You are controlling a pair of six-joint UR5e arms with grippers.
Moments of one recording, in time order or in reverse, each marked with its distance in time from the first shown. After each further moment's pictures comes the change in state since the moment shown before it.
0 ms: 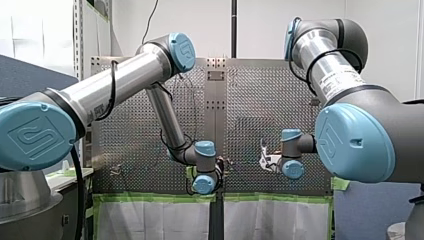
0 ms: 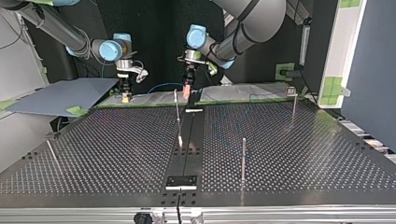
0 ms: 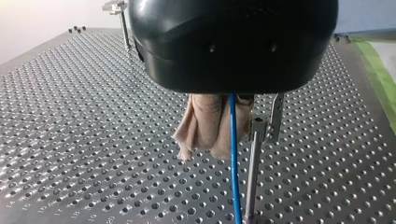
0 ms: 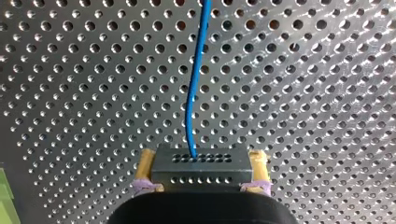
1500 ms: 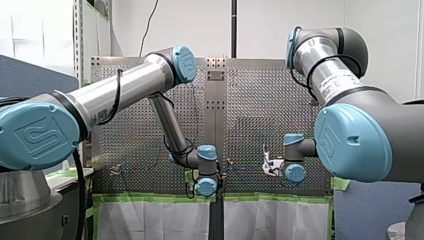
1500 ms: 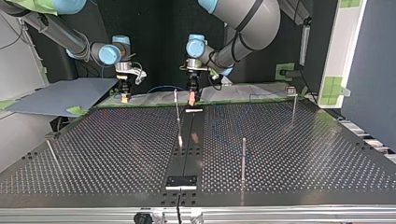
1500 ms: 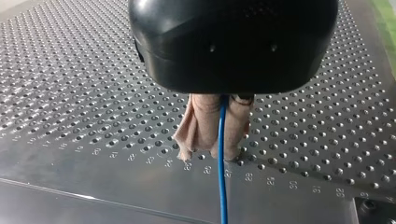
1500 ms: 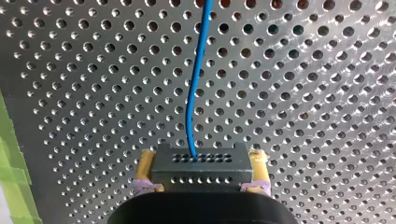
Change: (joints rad) left arm 0.034 -0.082 0.125 -0.047 -0.071 -0.050; right arm -0.025 0.055 -0.058 0.042 -0.012 -0.027
